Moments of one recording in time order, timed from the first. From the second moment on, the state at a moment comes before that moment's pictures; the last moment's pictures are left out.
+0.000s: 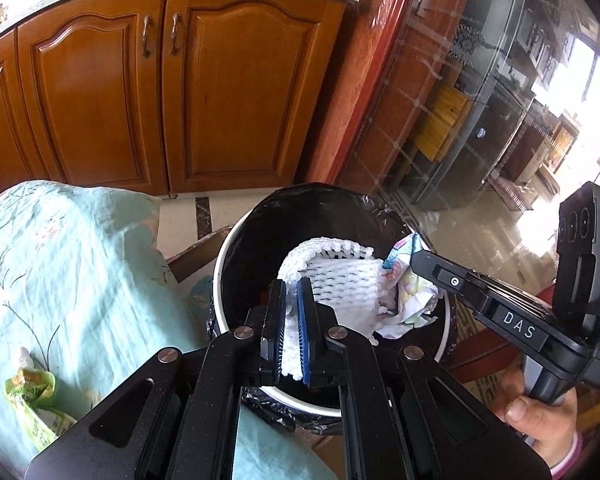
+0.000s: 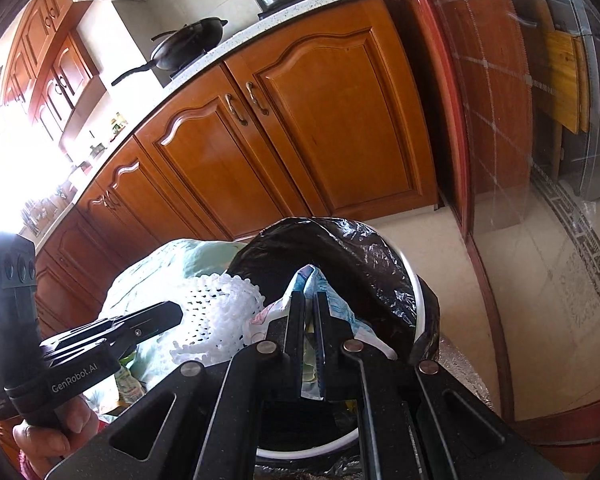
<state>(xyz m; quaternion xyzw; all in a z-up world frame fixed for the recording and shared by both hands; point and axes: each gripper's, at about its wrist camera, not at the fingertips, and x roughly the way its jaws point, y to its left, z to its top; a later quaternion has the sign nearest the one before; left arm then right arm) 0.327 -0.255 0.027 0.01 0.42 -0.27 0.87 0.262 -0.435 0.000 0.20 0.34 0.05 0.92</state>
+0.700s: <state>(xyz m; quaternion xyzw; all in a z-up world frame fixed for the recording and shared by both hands) 0.287 -0.205 0.028 -0.02 0.41 -0.25 0.88 0.239 -0.431 -0.004 0.22 0.33 0.06 0.91</state>
